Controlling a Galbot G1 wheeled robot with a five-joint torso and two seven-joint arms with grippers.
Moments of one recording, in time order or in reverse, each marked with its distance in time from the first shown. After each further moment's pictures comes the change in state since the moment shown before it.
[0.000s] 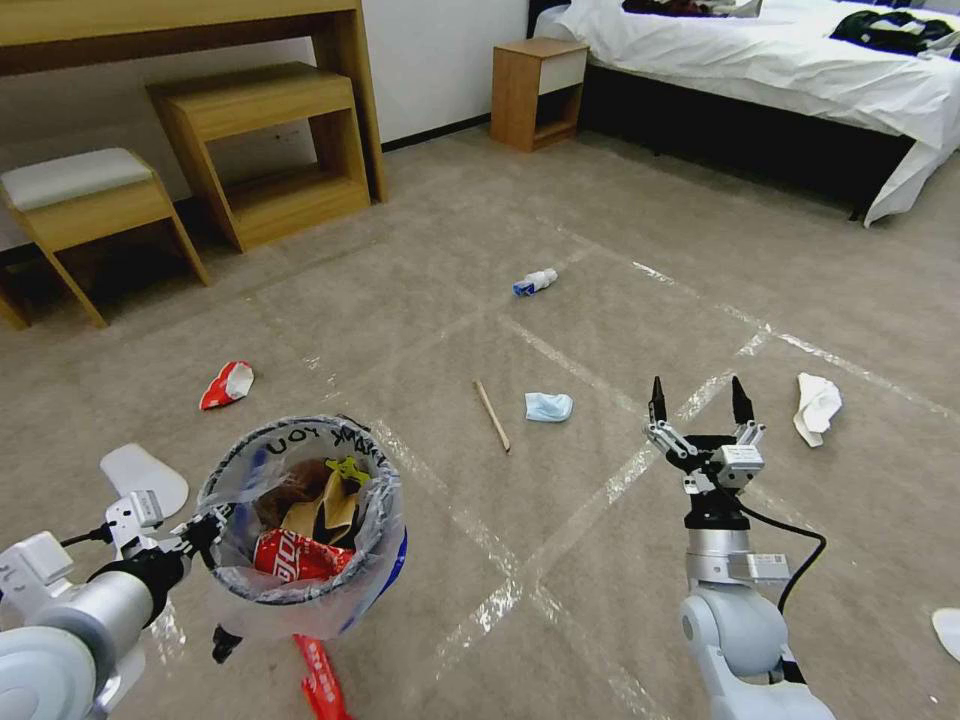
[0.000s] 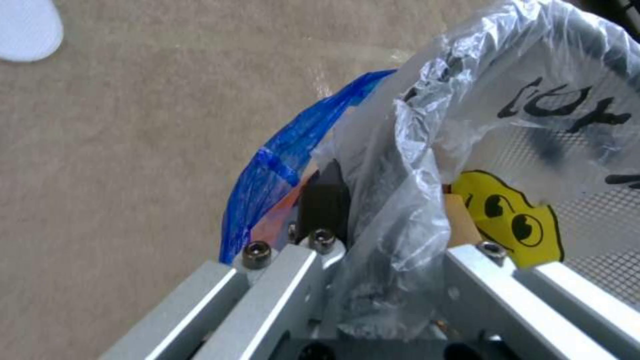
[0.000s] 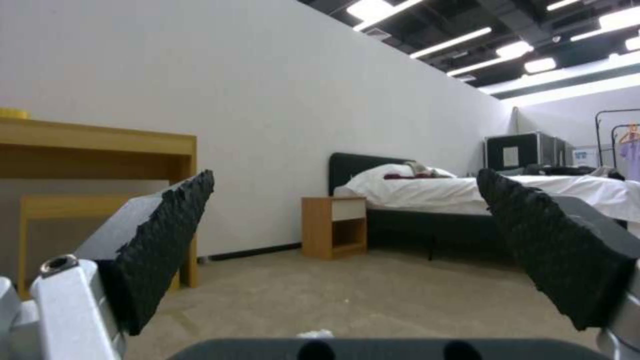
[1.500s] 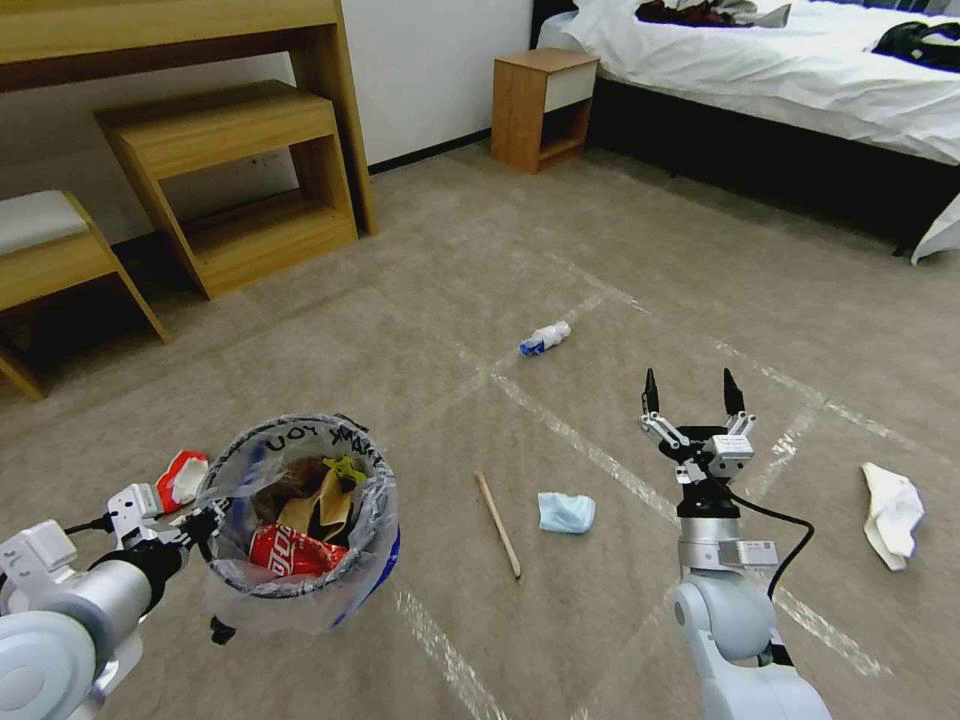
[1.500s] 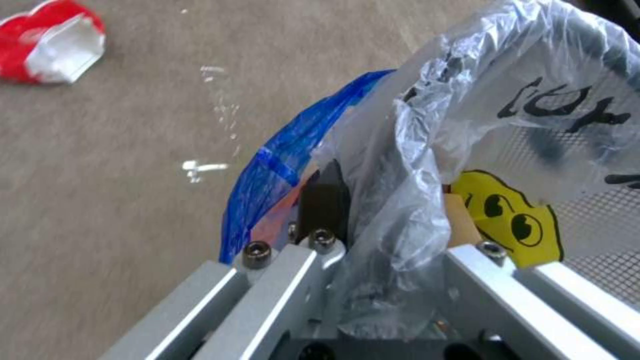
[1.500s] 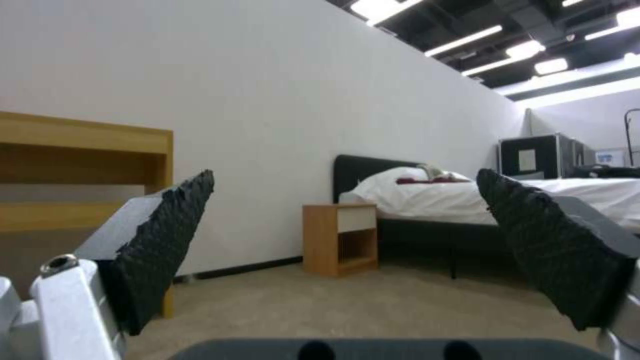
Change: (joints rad) left arm -0.020 0.053 0.010 0.056 0.040 -0.002 0.068; right arm 0.044 -0.001 -0.012 -0.035 -0.001 0.017 -0.003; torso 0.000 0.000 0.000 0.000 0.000
